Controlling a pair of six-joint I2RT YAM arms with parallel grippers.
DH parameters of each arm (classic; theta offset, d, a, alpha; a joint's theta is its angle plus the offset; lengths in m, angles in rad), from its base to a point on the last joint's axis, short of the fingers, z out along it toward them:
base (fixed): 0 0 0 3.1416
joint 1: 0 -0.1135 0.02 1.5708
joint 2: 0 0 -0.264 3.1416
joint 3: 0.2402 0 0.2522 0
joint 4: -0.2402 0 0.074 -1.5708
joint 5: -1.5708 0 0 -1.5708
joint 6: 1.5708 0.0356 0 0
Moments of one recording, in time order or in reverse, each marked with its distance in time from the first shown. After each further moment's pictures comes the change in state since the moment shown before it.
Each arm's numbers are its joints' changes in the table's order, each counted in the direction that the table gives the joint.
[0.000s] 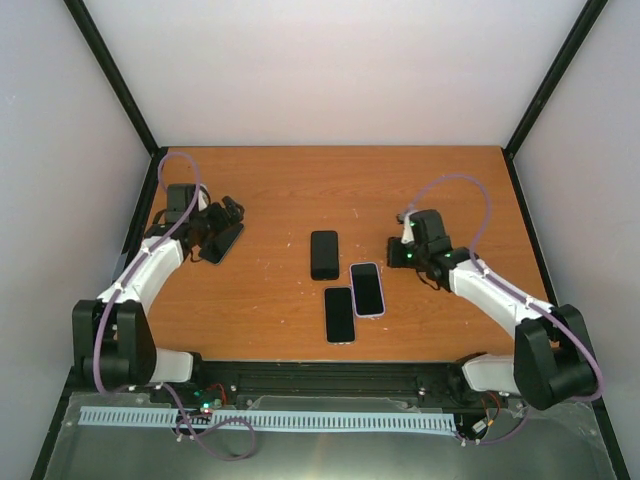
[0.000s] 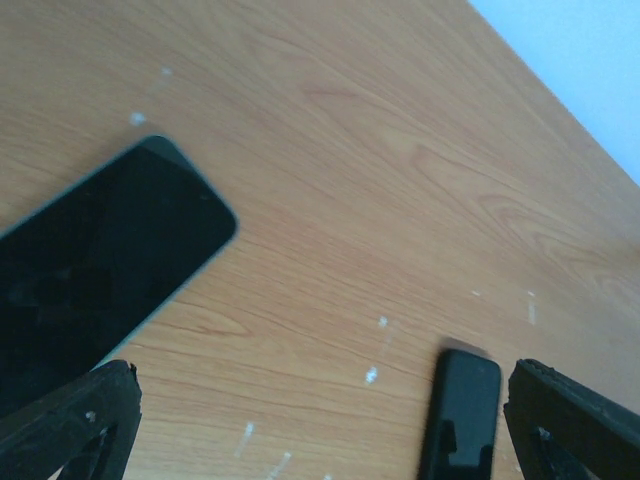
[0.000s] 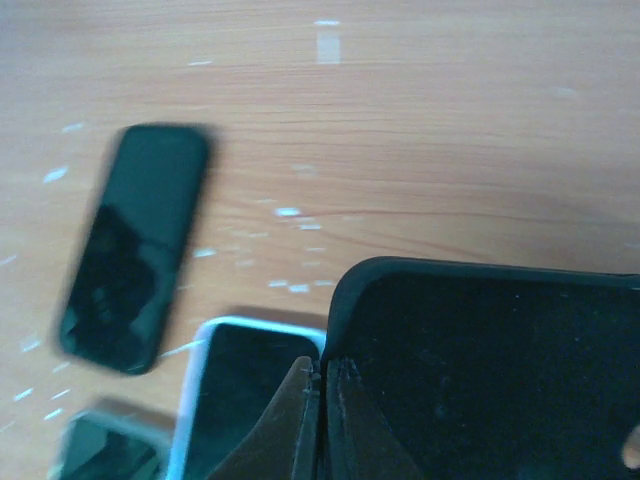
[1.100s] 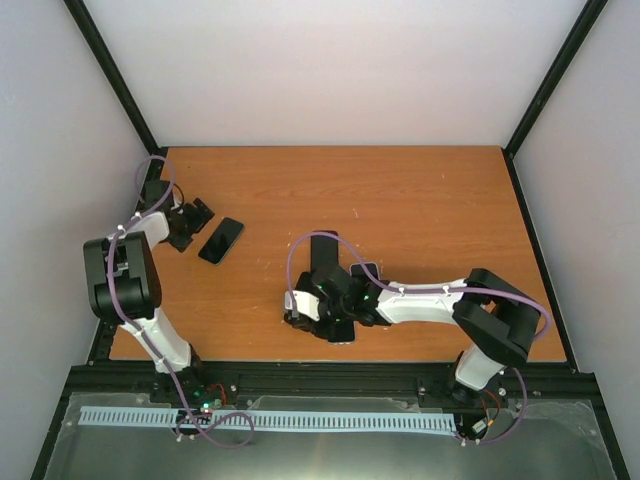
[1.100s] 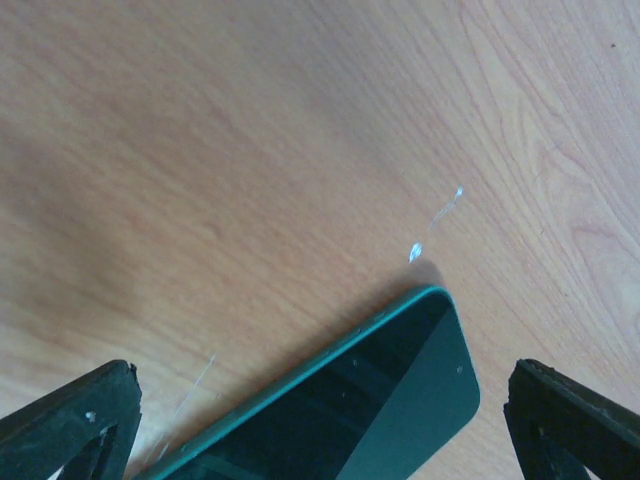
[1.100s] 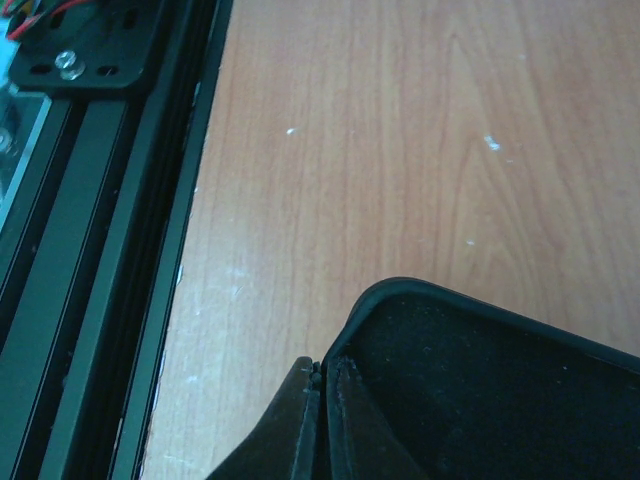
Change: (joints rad) left arm -0.271 0.413 0.155 -0.007 -0.012 -0.008; right arm -0.728 0.302 0.053 0.274 0.296 -0.708
